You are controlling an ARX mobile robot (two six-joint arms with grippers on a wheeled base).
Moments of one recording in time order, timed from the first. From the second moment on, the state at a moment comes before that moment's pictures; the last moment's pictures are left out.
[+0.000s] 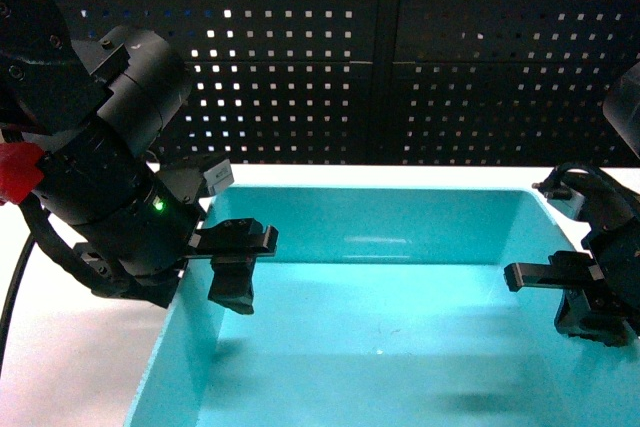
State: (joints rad) left arm -0.26 2.02 1.22 -0.43 0.16 -0.14; right arm 0.15 1.97 1.11 -0.37 -0.04 0.17
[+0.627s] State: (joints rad) left arm -0.26 2.03 1.22 -0.43 0.12 -0.18; right arm 0.15 1.97 1.11 -0.37 -0.04 0.17
